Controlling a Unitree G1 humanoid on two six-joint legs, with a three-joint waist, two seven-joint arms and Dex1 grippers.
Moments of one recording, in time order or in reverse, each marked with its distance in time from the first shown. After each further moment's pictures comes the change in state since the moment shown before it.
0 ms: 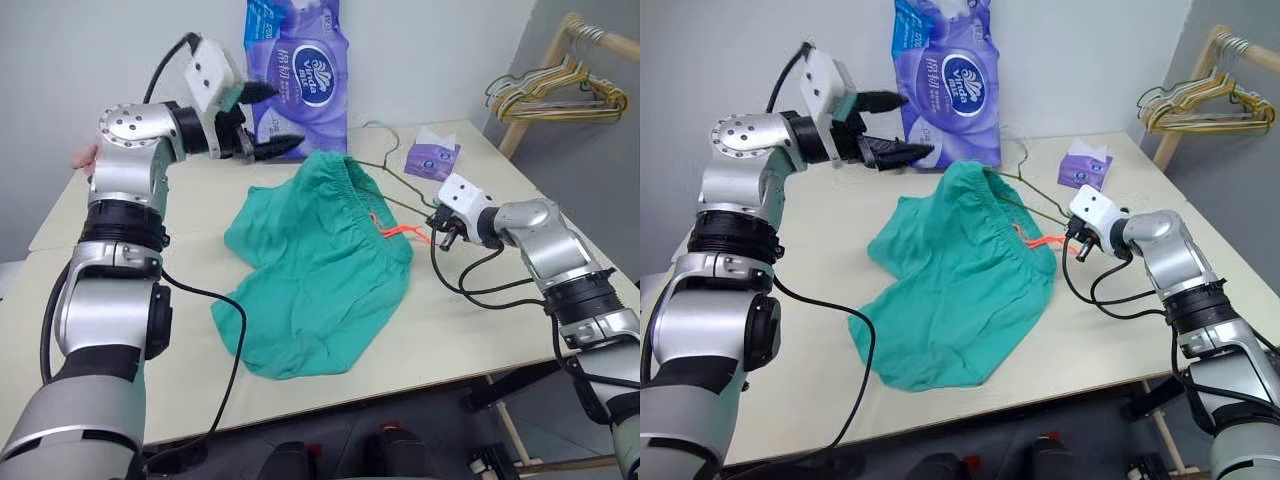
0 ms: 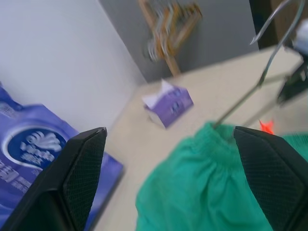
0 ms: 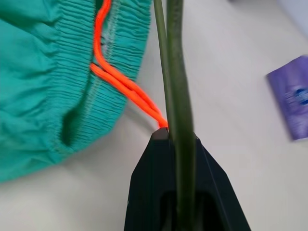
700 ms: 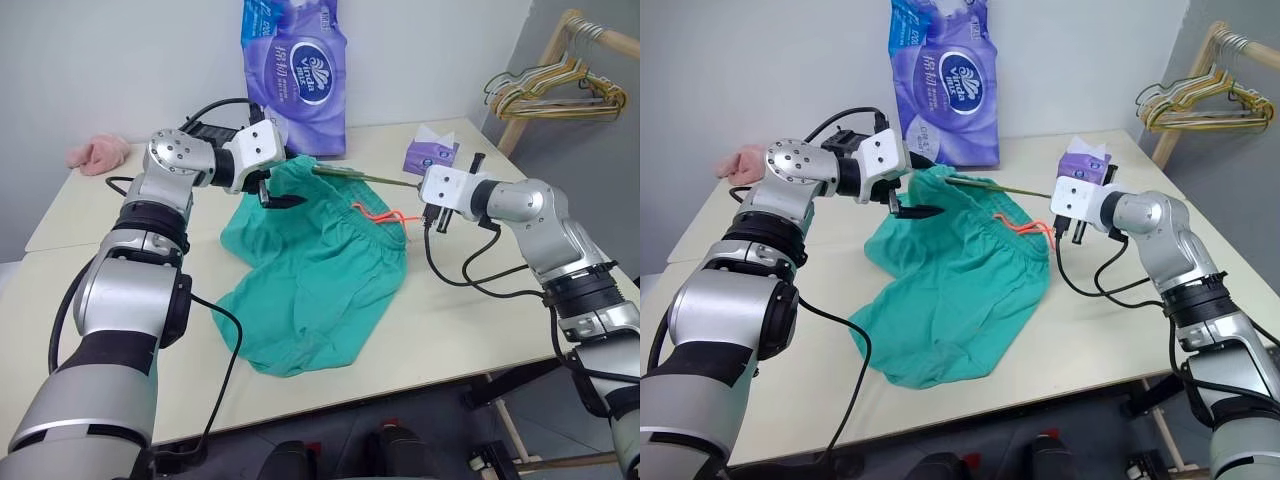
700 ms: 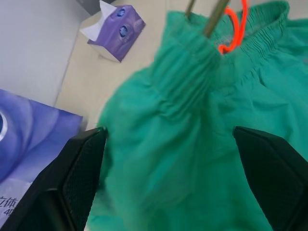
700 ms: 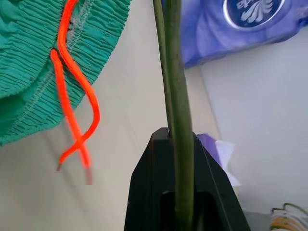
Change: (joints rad) left arm -0.086 -0.067 -0.094 0.292 0.294 -0.296 0.011; right arm -0.048 0.007 0.000 -0.068 -0.255 -0.307 -0.057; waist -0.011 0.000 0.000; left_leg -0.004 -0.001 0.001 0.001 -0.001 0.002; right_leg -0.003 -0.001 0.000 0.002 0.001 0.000
